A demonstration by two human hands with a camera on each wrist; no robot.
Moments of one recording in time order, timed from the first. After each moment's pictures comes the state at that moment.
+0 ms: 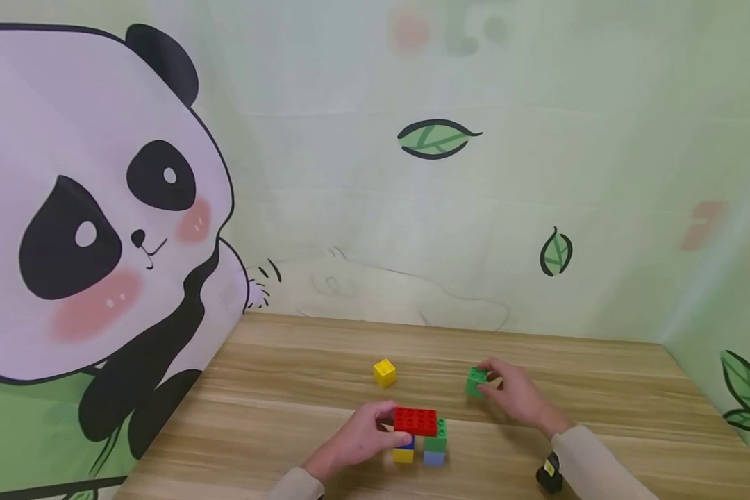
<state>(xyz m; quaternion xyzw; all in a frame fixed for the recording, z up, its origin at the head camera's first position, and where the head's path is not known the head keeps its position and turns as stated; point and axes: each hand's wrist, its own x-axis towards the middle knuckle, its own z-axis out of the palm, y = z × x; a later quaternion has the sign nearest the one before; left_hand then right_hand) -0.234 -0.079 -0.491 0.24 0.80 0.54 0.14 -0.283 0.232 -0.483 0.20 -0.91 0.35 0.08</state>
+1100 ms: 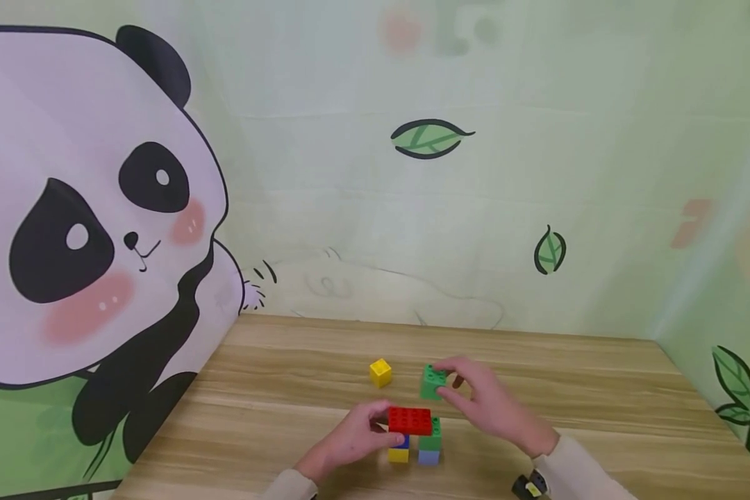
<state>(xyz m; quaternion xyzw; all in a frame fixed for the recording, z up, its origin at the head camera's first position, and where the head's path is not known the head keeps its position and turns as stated) -0.232 -0.083 -0.487 0.26 0.78 0.55 0.15 -0.224 0.169 -0.415 0.36 -0.85 0.36 0.13</state>
